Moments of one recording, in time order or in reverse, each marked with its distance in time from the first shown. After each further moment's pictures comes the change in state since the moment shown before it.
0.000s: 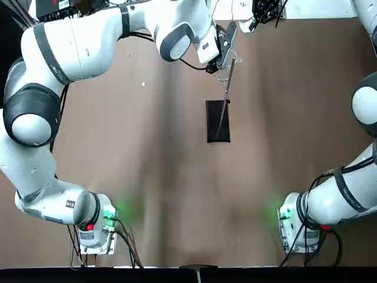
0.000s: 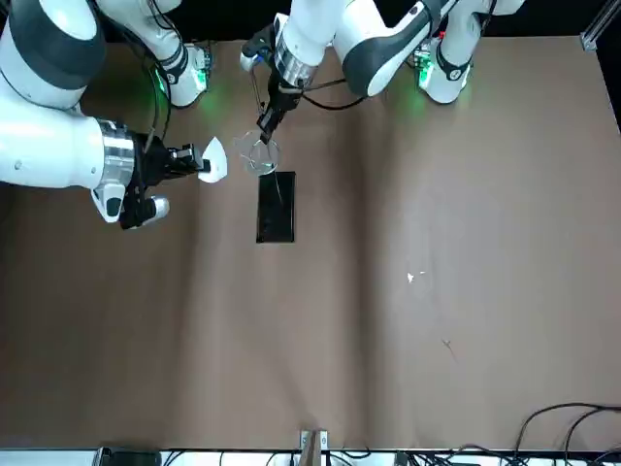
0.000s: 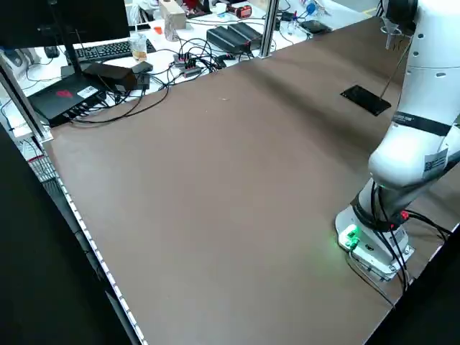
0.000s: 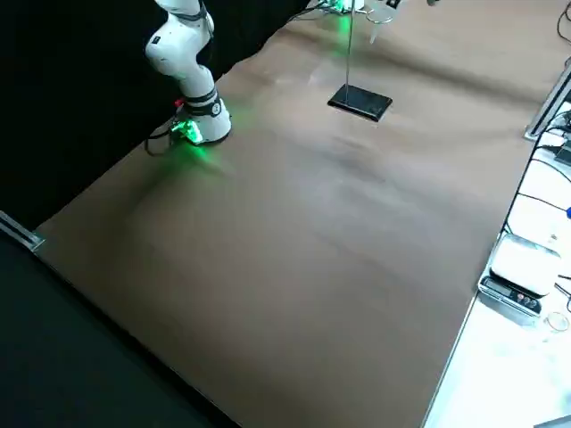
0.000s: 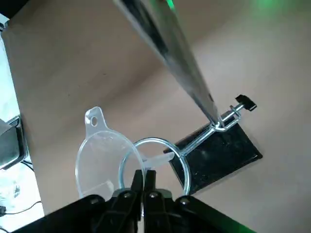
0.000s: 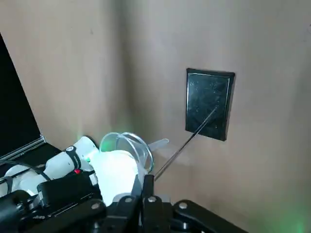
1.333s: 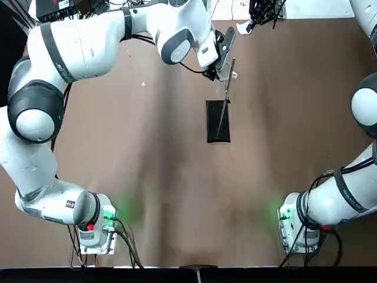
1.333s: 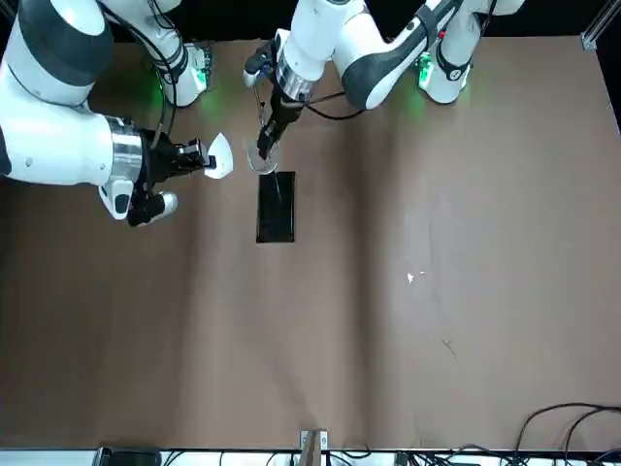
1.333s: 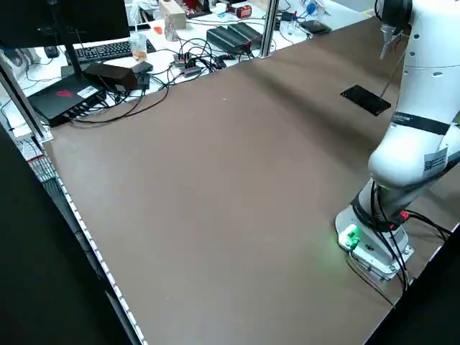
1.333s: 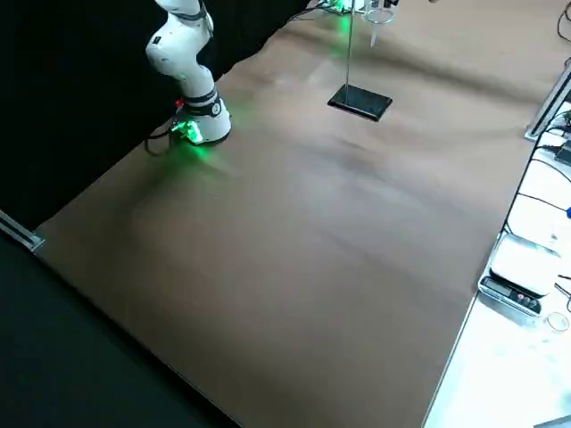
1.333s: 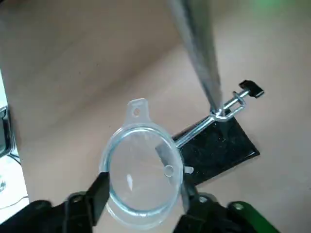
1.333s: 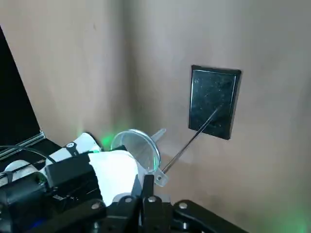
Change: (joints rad) left arm 0.000 0.031 0.010 -0.016 0.029 0.011 -0.037; right arm 0.021 0.000 0.001 0.000 0.004 0.001 0.000
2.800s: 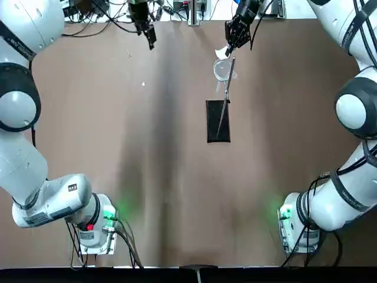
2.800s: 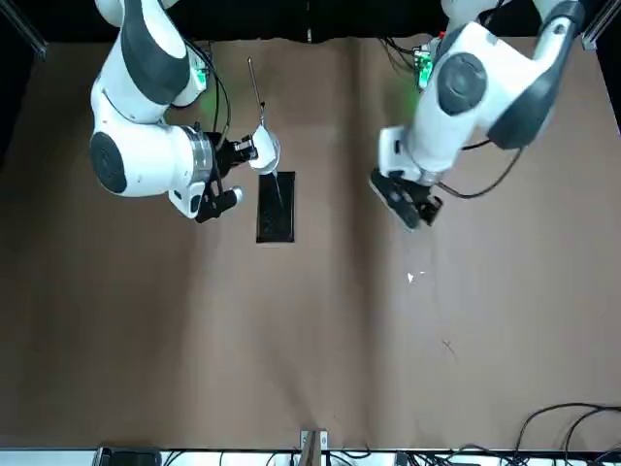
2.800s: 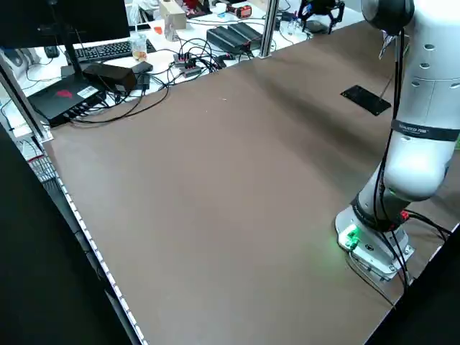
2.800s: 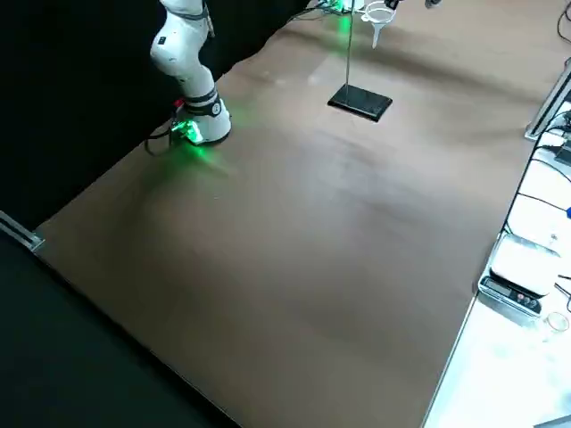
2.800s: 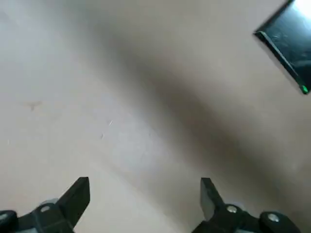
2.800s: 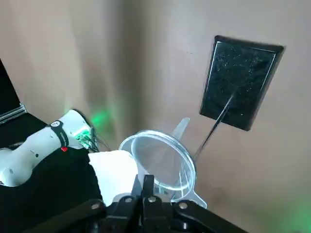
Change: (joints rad) left arm 0.465 -0.090 -0.013 0.094 0.000 -0.692 -0.891; right arm 0.165 0.084 0.000 -0.017 0.000 0.032 0.017
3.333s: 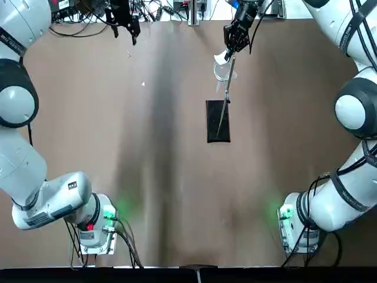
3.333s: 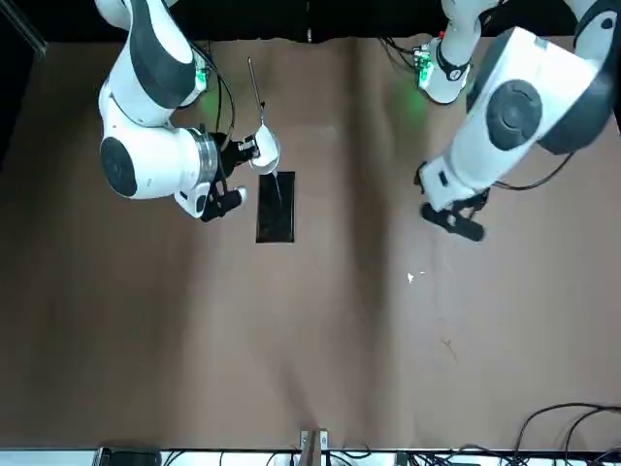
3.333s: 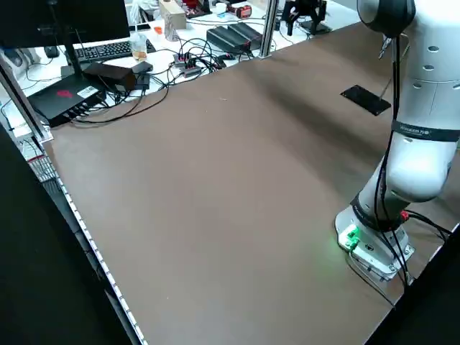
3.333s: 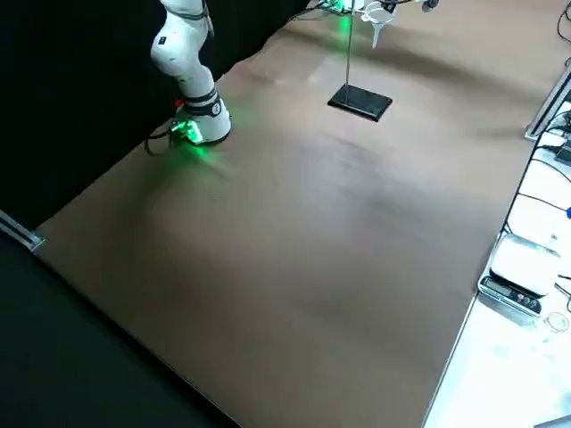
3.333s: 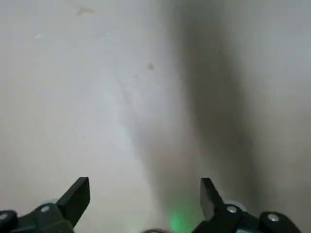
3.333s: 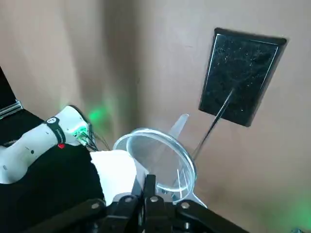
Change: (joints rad) left arm 0.052 -0.005 0.055 0.060 -0.001 -0.196 -0.336; right arm 0.009 0.001 -0.001 -0.020 -0.001 -0.001 -0.002
